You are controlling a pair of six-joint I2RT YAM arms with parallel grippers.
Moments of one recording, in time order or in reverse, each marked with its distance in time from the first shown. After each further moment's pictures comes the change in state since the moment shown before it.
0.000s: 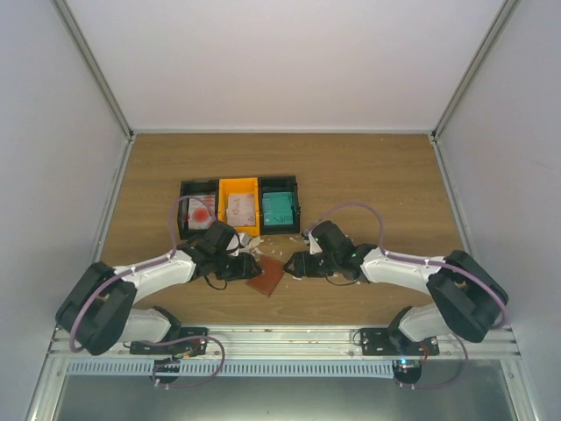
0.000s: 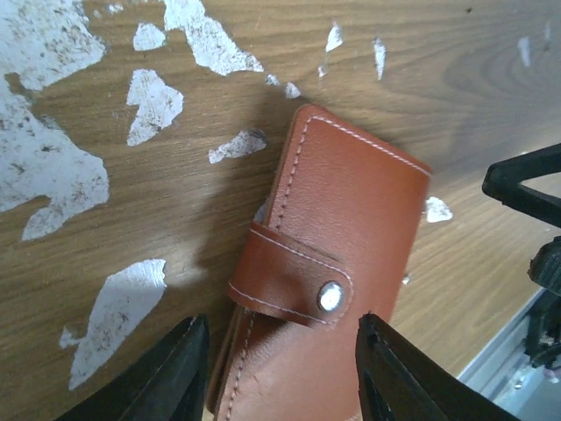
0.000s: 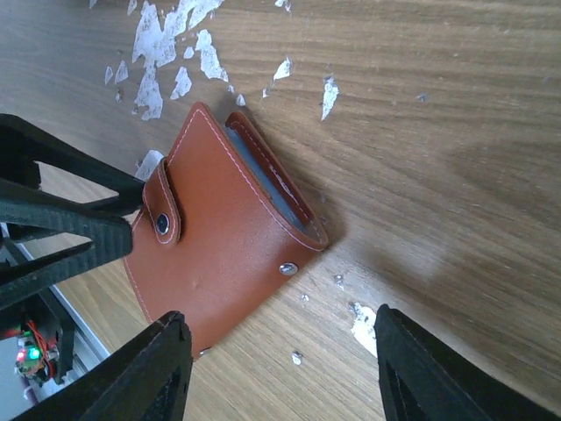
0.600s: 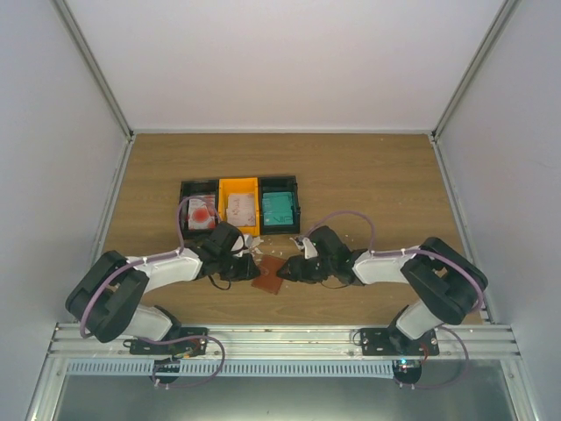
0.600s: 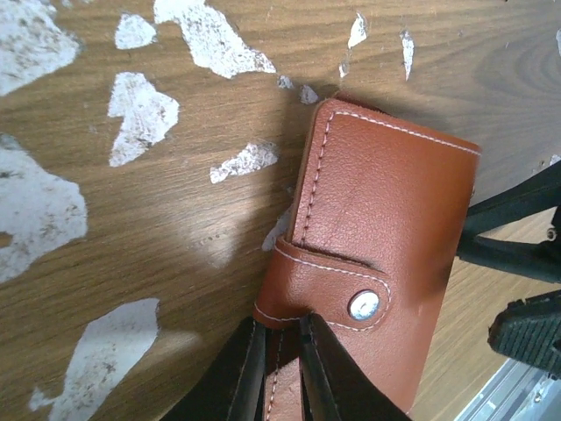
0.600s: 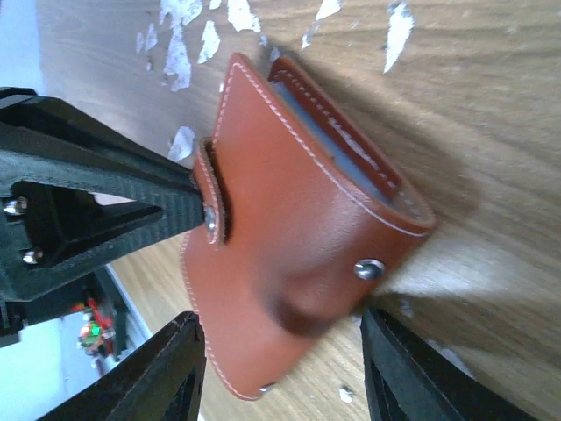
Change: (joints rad) left arm -0.029 0.107 0.010 0.060 -0.021 -0.007; right arm 0.001 0.153 -0.060 0.267 -0.160 0.099
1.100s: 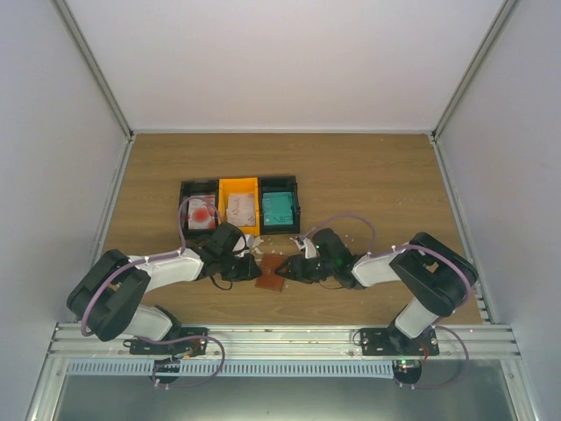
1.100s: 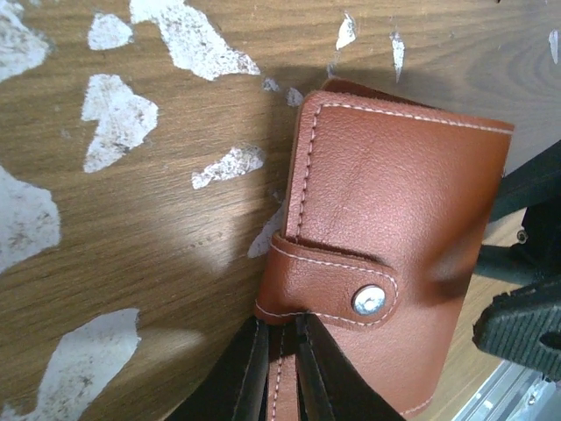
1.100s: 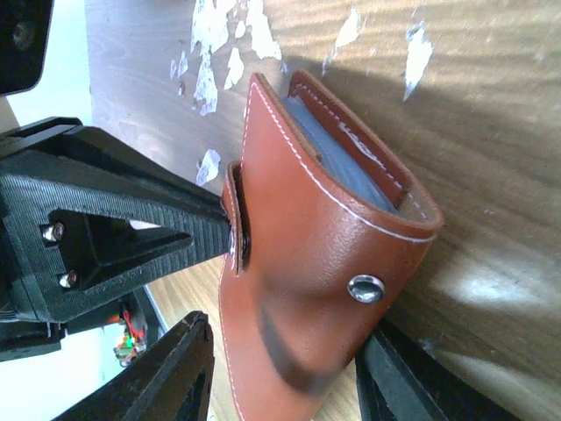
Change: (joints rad) left arm -0.013 0.014 0.000 0.026 0.001 -0.021; right arm -0.015 0.090 -0.071 0.300 -0.072 0.111
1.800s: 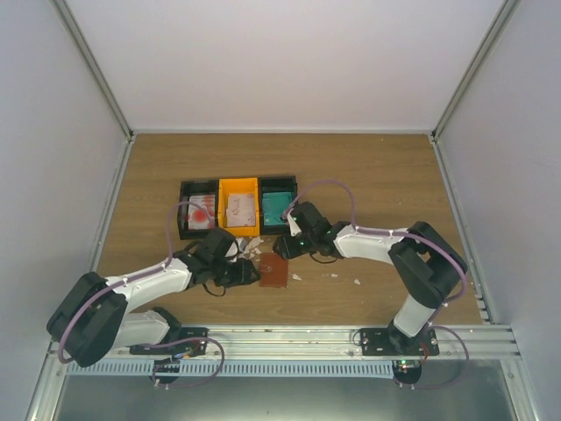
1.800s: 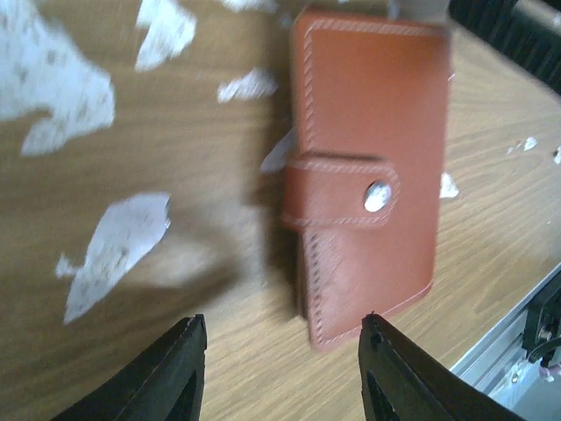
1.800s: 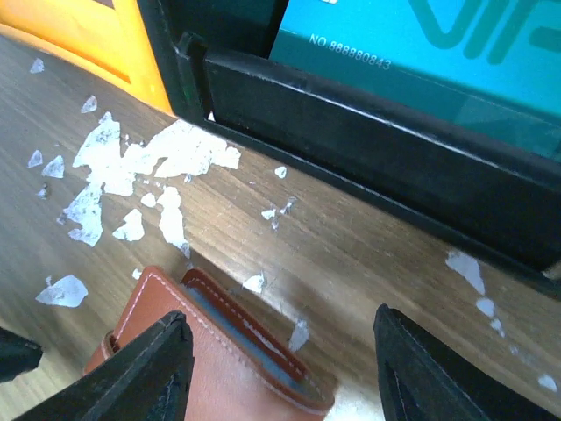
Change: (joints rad) left arm -0.006 -0.177 -0.040 -0.097 -0.028 -0.042; right arm -0.005 0.042 0.408 -0.592 0.375 -0.531
